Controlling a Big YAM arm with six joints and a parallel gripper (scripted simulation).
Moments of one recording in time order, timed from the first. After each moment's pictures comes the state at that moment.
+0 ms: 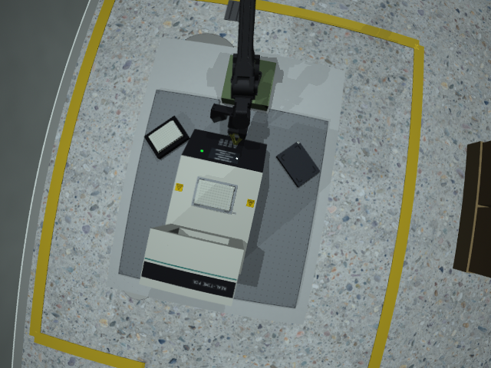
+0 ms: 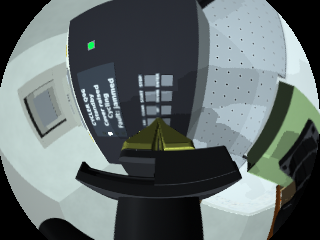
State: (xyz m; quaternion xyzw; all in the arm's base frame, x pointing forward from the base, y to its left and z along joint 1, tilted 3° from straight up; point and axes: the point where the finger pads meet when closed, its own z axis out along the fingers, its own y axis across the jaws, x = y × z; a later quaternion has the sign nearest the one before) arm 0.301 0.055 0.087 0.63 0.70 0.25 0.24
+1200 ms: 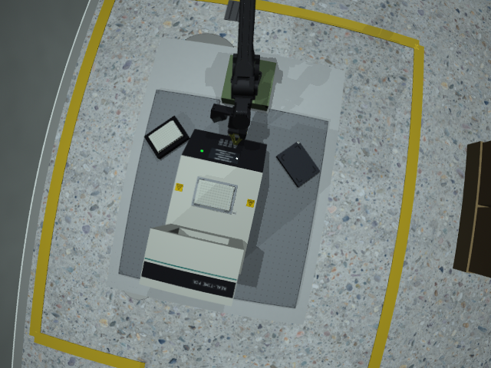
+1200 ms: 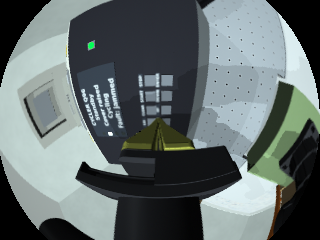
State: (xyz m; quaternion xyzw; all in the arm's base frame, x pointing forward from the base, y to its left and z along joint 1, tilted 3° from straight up) arm 0.301 0.055 0.087 0.63 0.70 0.24 0.24
